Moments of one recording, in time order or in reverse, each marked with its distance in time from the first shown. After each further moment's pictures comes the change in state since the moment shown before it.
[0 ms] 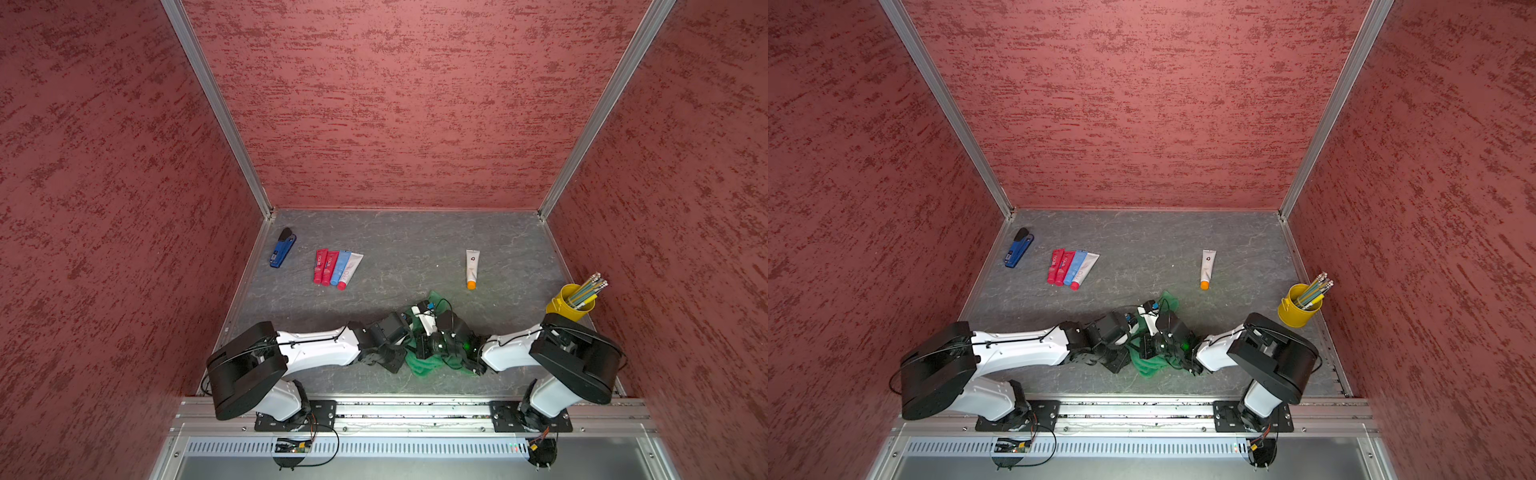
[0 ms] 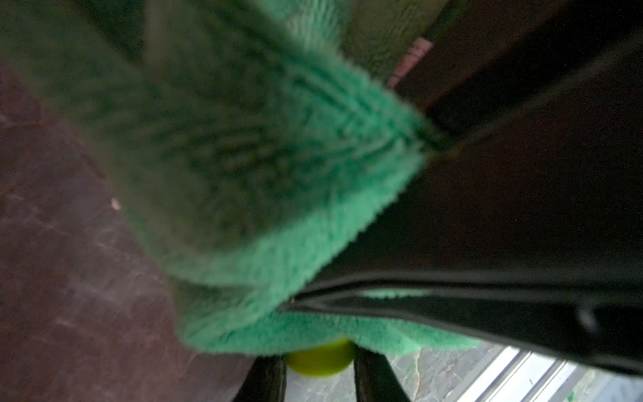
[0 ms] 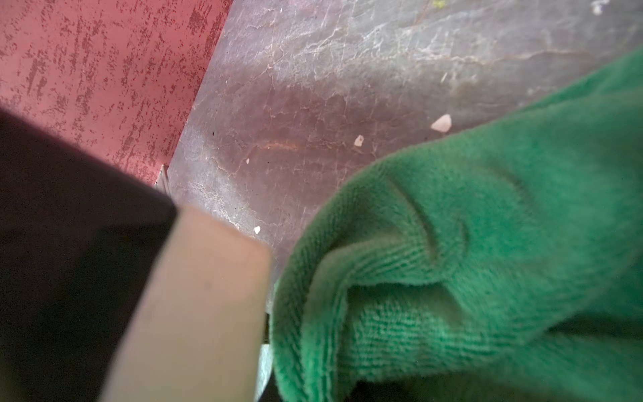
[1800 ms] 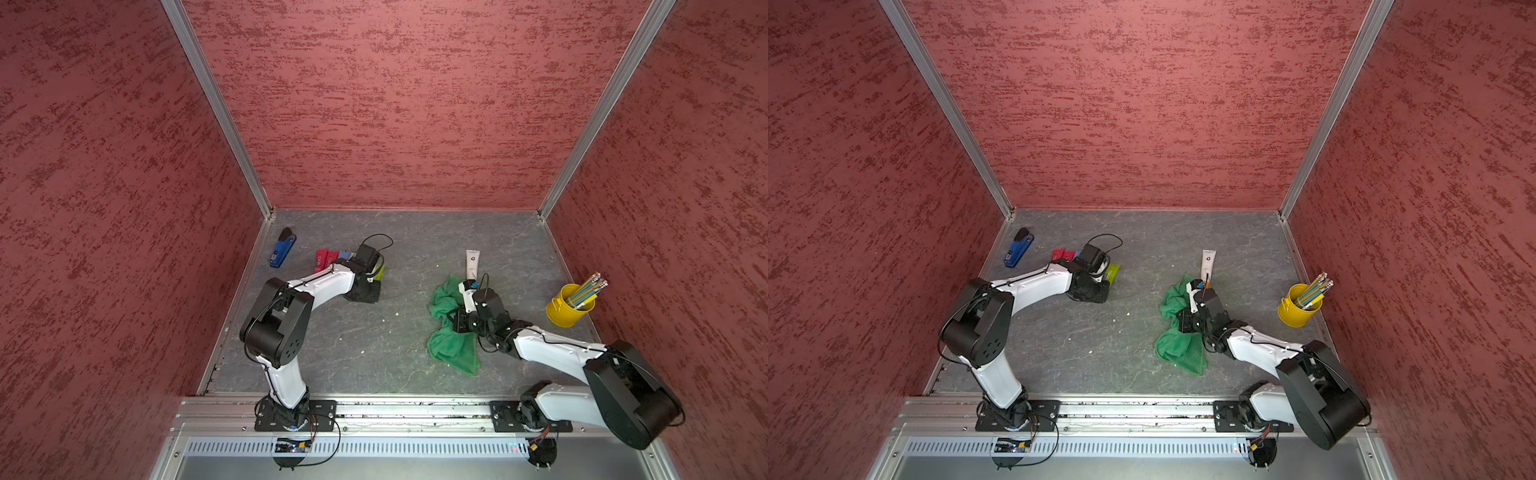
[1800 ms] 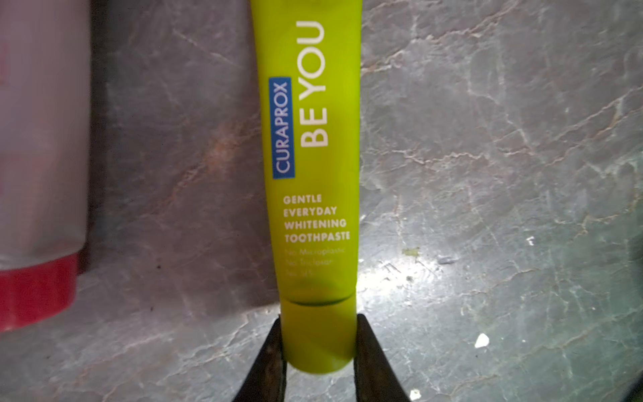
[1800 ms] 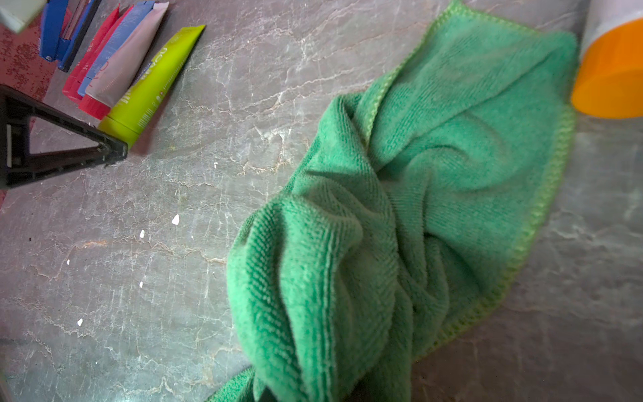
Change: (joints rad) left arm 0.574 0.329 0.471 -0.274 -0.060 0.162; right arm -0.417 -0.314 0.008 -0.527 0.151 -0.266
